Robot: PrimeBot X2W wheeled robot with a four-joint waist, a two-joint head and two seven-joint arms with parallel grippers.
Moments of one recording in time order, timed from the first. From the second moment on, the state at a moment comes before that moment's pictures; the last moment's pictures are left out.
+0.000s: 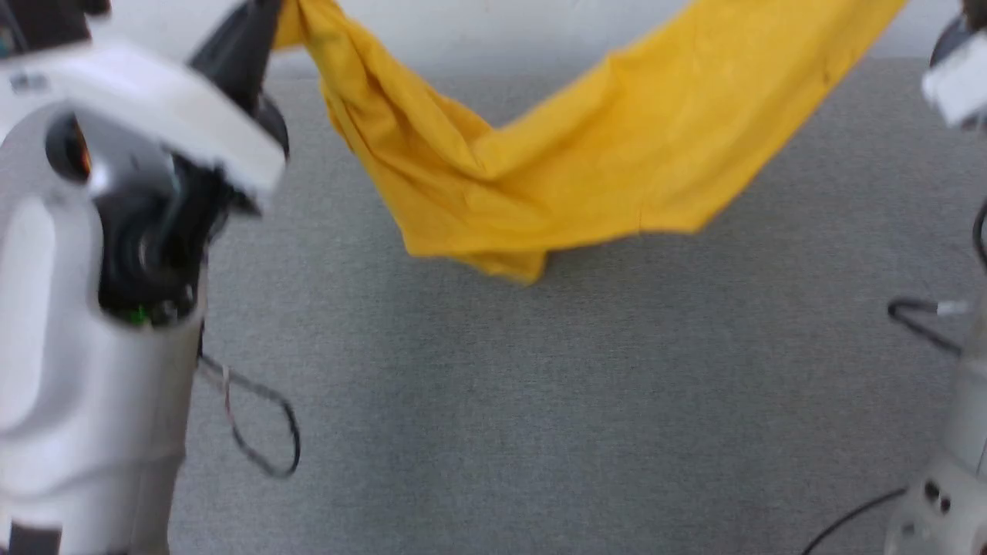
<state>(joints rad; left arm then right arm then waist) -0.71 0.31 -0.16 -0.08 -0.83 0.15 0.41 -0.79 -0.06 -0.20 -0.07 0.37 0.13 0.59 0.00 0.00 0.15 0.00</state>
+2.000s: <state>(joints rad) -1.75 0.21 -0.08 0.53 -0.76 -0.03 -0.16 -1.80 -0.05 -0.26 0.62 -0.30 0.13 -0.06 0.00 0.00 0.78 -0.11</state>
